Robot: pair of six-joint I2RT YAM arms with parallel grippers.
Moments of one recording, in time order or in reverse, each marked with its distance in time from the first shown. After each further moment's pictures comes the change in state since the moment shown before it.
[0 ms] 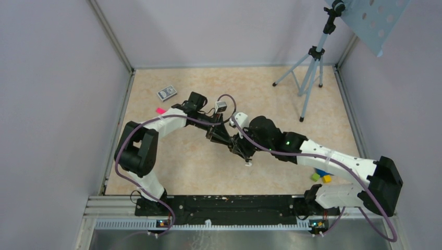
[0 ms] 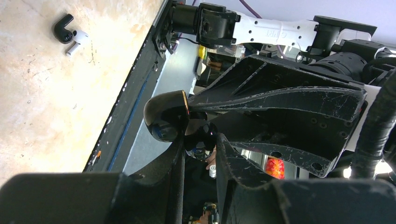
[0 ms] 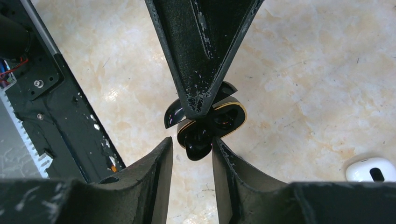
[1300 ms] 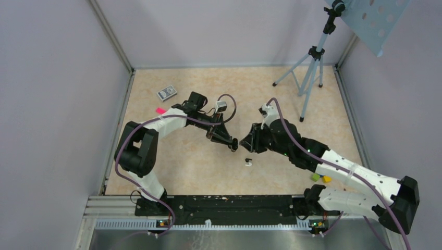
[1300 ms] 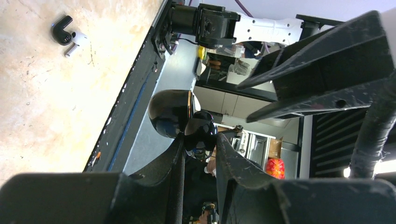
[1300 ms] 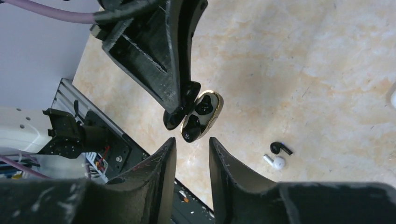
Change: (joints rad) left arm 0.000 0.000 0.000 0.012 0.001 -0.006; right arm -0.041 -0.238 -0.080 0.027 0.166 0.510
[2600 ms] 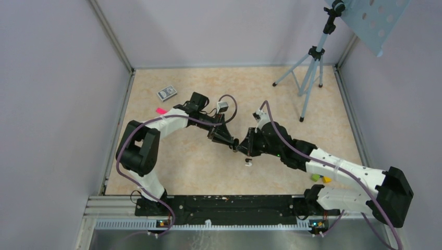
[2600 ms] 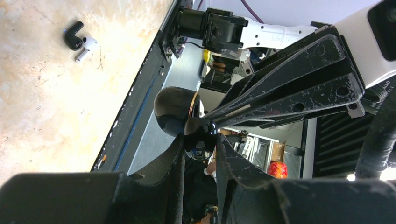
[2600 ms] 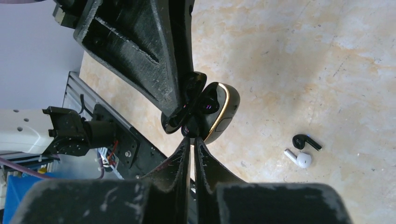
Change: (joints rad) left arm -0.014 0.015 0.000 0.034 -0.034 -0.024; right arm -0.005 0.101 -0.101 0.132 -0.091 0.161
